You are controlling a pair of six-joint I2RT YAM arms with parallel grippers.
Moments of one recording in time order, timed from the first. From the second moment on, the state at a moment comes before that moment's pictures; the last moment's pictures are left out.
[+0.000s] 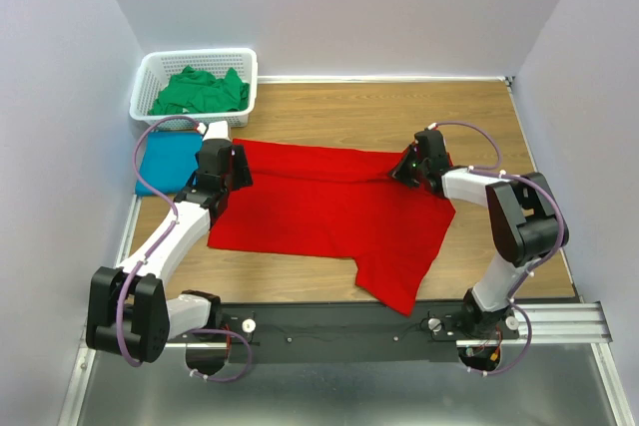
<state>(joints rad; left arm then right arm) -0.22 1.19 0.73 -0.14 -0.22 -0.30 0.29 1.75 0.87 0.13 -0.05 0.74</state>
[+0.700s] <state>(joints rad) -0.22 1.19 0.73 -0.15 -0.22 -0.30 0.29 1.57 0.79 -0.11 -0.18 0.74</state>
